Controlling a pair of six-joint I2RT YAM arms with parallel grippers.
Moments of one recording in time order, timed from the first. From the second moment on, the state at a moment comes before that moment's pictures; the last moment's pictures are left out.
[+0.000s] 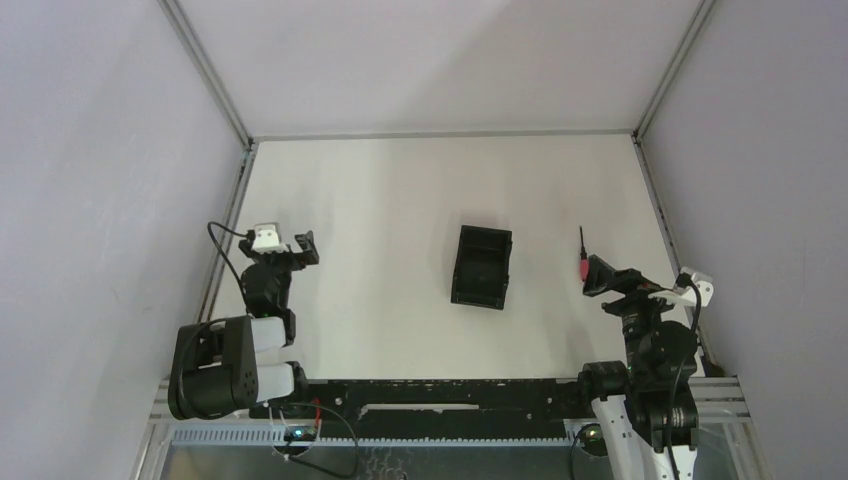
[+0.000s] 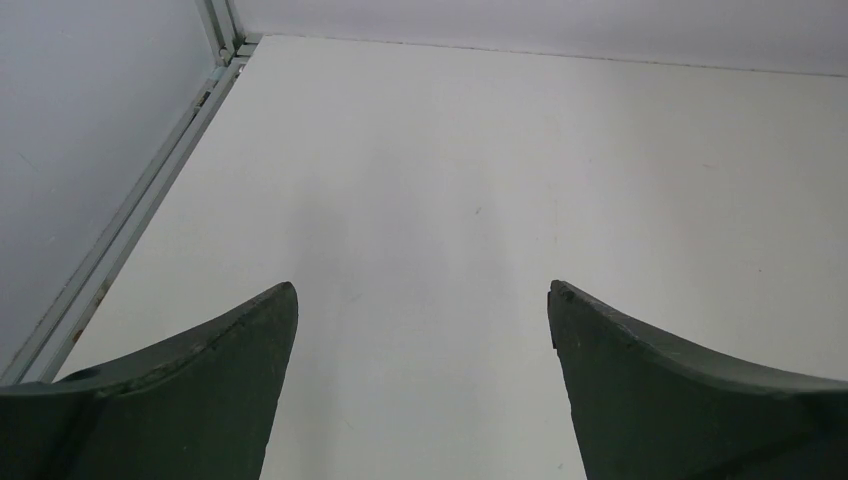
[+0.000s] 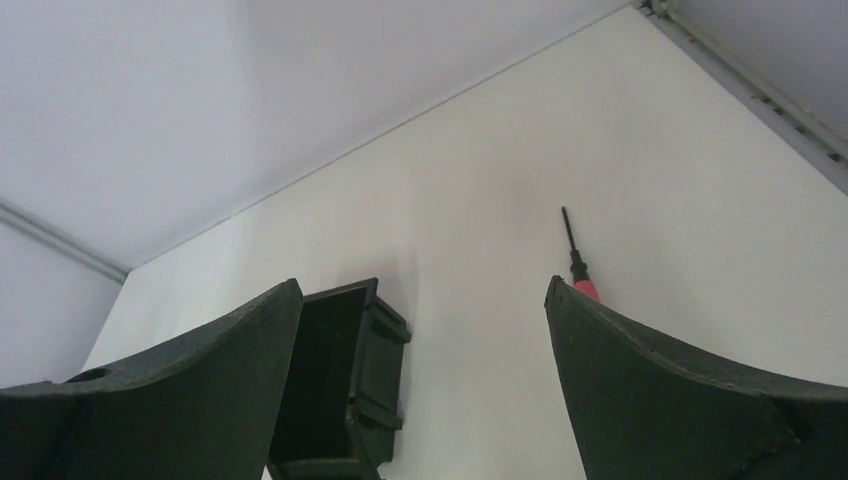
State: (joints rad) left arm 0.16 1.28 0.13 1.16 0.11 -0.05; right arm 0.06 0.01 0.57 -0.60 0.14 0.49
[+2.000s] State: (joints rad) left arm 0.15 1.28 0.13 1.14 0.11 -0.04; right arm -0.07 1.77 1.44 -1.14 0.14 0.20
